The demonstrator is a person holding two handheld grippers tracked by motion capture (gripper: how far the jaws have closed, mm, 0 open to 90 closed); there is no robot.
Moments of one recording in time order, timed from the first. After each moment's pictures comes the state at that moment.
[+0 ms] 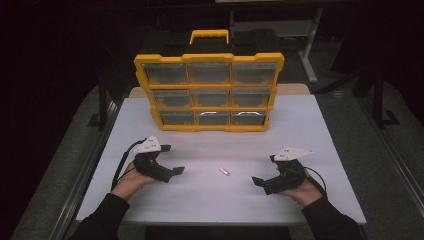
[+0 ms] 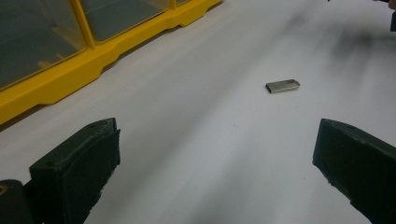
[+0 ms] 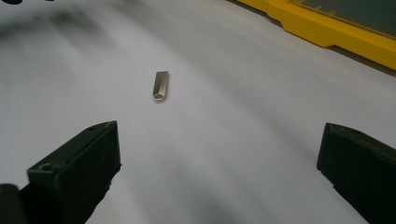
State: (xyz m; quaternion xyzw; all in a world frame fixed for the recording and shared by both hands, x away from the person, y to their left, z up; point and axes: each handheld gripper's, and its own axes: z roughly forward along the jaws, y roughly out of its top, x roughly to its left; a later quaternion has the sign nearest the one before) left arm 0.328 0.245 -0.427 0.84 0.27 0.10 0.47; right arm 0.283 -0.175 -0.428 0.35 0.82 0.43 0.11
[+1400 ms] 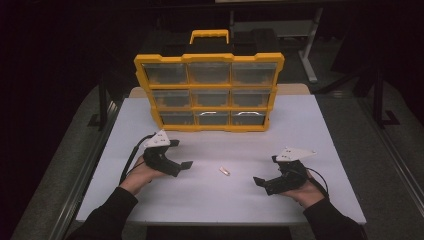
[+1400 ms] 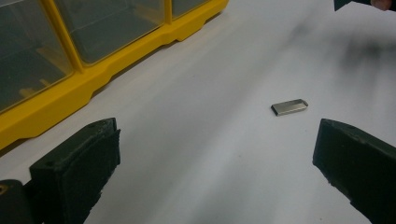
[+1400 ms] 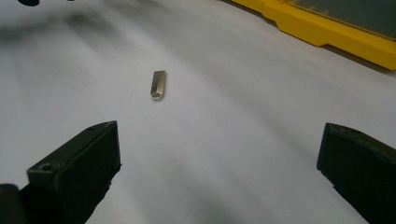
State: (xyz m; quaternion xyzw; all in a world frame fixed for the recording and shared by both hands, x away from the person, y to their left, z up) left arm 0.347 0.223 -0.428 0.83 0.26 0.10 0.48; right arm 0.281 -0.179 -0.428 0.36 0.82 0.43 0.12
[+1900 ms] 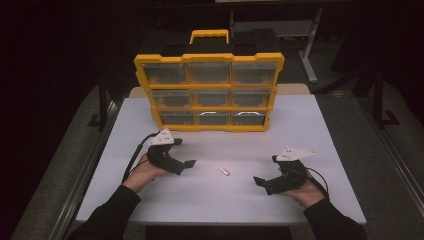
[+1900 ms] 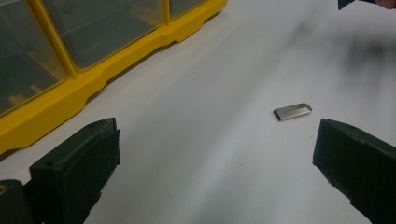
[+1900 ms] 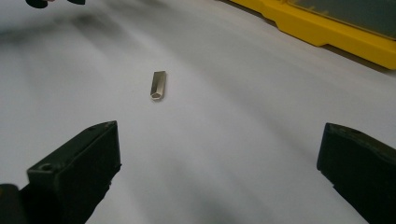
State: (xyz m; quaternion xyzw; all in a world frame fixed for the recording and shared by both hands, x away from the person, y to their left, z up) left arm 0.353 0.215 -0.430 0.84 0.25 0.10 0.47; right arm 0.281 -0.179 -0.427 0.36 0.82 0.43 0.12
